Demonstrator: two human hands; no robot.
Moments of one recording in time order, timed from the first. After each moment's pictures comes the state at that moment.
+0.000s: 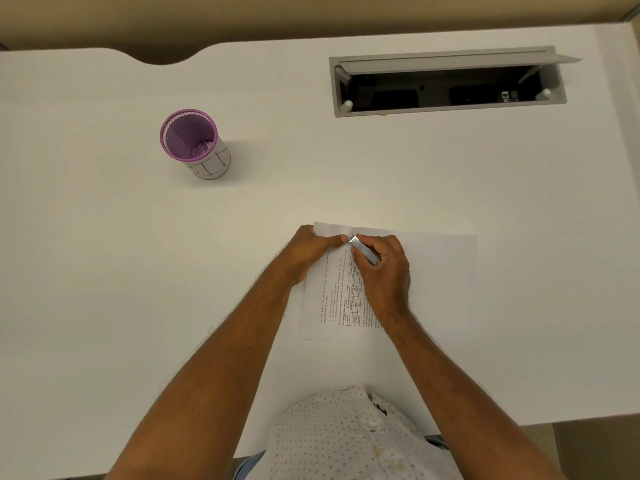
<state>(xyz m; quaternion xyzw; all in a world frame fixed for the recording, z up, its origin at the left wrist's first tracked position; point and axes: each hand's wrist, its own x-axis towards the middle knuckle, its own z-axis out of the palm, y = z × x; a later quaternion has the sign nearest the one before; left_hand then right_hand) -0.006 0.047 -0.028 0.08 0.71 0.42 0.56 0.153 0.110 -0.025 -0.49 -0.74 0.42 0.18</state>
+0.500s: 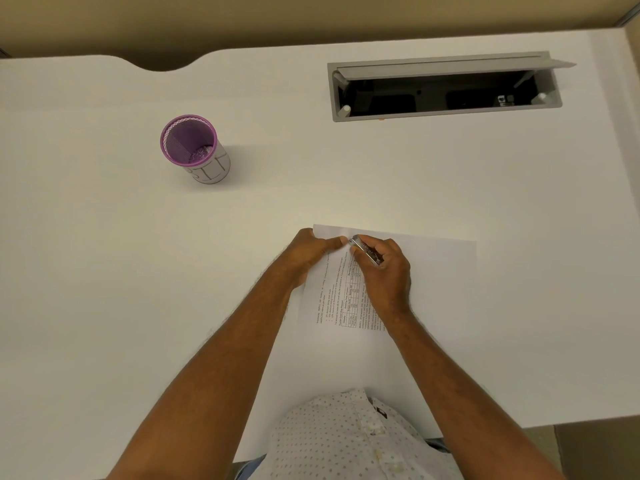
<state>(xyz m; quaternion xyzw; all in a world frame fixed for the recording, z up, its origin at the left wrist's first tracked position) -0.006 0.049 -0.021 0.05 0.70 0.42 0.58 0.153 0.115 -0.022 -0.52 -0.69 0.47 0.17</state>
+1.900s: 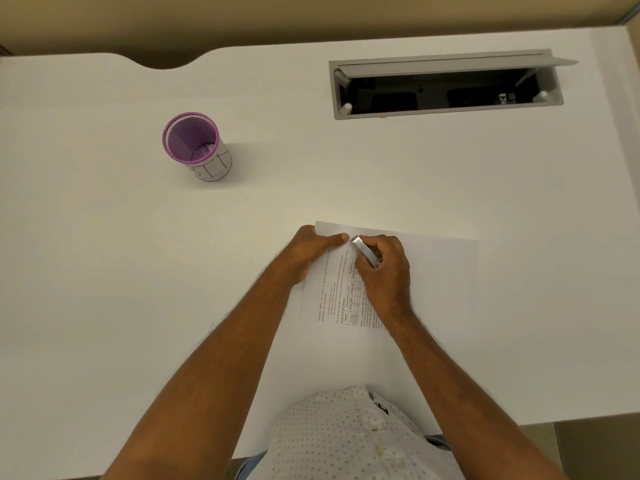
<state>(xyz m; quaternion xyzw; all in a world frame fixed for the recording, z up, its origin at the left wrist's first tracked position) -0.005 0.049 -0.012 0.06 0.71 0.40 0.57 0.156 0.110 -0.017 -0.47 -0.74 0.44 0.17</state>
